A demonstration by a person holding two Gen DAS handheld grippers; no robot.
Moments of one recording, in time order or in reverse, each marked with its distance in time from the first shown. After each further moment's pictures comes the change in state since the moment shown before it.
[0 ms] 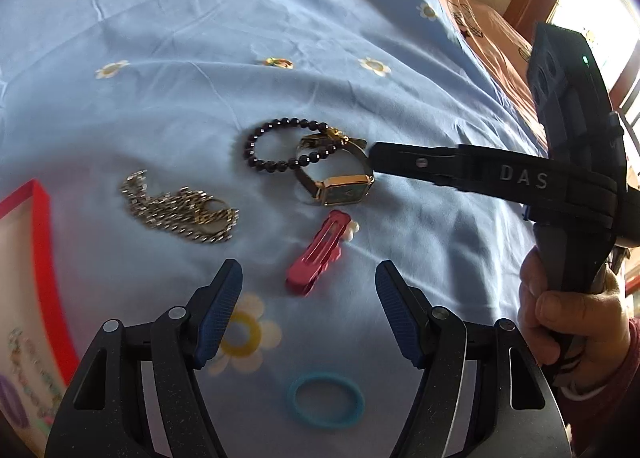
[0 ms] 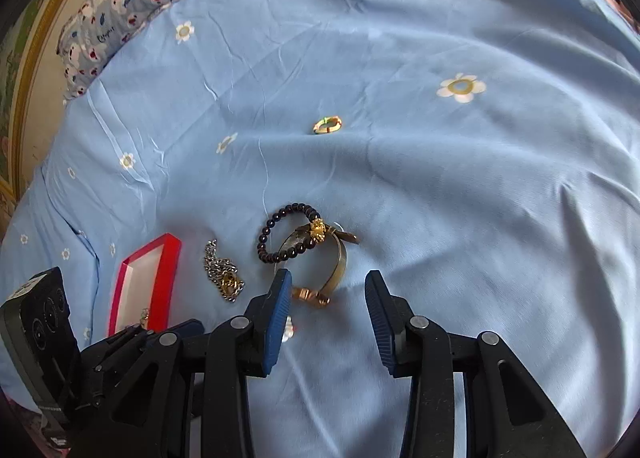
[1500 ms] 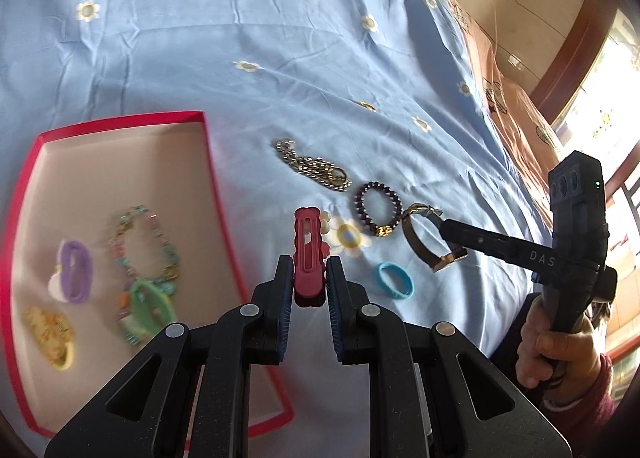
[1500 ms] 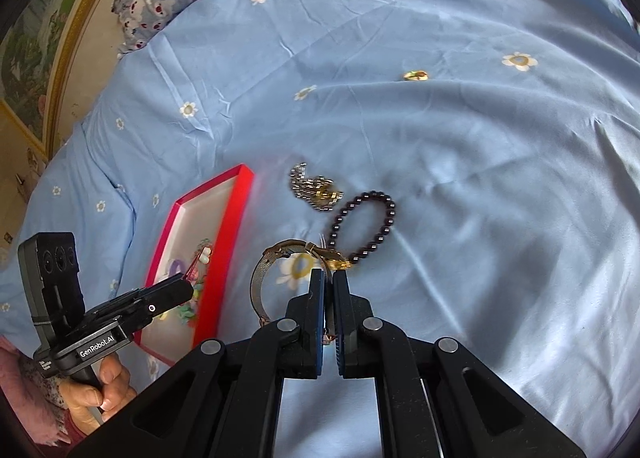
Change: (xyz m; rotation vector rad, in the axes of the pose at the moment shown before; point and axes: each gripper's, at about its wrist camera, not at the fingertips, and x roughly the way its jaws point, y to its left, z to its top) left arm -0.123 0.077 -0.091 -0.236 -0.177 0.031; right arm -0.037 0.066 -0.070 -0.096 0.030 0.123
